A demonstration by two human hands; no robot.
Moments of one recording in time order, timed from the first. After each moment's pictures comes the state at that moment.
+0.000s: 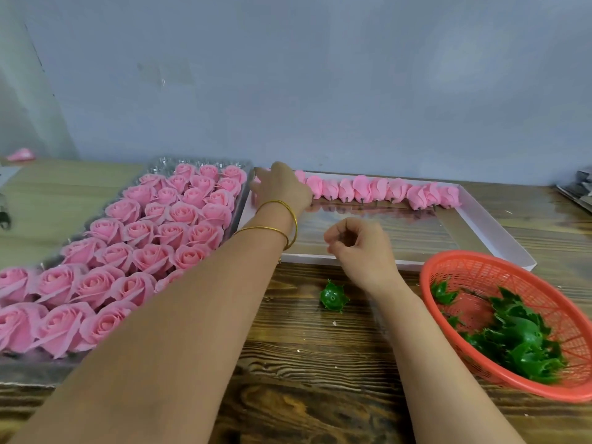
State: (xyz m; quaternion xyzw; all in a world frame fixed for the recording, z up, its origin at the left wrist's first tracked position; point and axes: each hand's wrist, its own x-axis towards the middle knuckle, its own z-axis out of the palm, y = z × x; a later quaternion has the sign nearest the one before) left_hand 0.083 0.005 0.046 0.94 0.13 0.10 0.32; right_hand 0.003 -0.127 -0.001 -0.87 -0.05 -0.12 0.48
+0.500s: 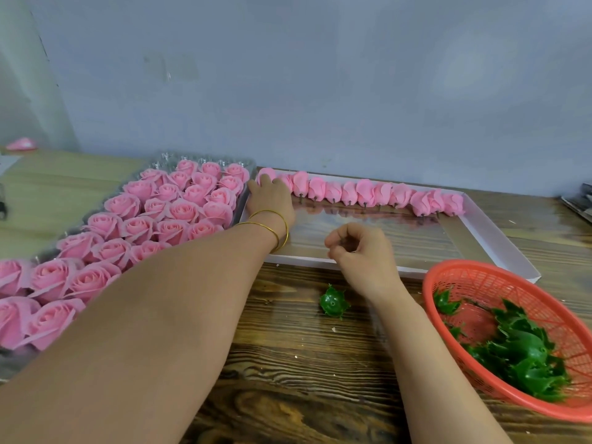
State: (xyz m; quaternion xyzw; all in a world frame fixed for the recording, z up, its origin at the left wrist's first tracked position) left_hand 0.106 0.025 0.008 0.99 0.07 0.09 0.11; right_hand 0.002 -0.126 -0.001 -0.87 -0.04 -0.11 0.48
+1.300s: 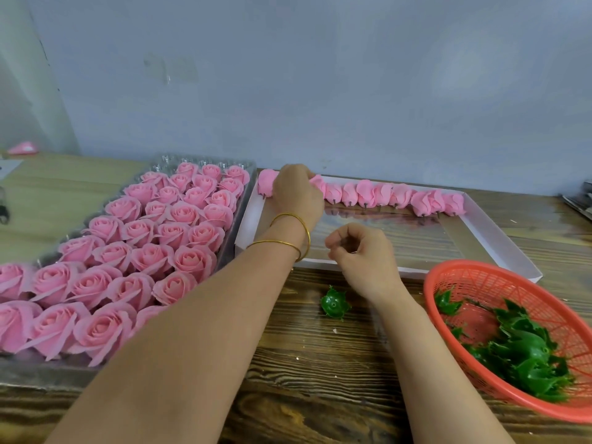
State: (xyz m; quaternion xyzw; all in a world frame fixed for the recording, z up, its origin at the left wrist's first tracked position) left_hand 0.083 -0.012 0.034 0.88 0.04 0.25 0.41; right_hand 0.000 -0.126 0.001 -0.87 -0.04 -0.10 0.48
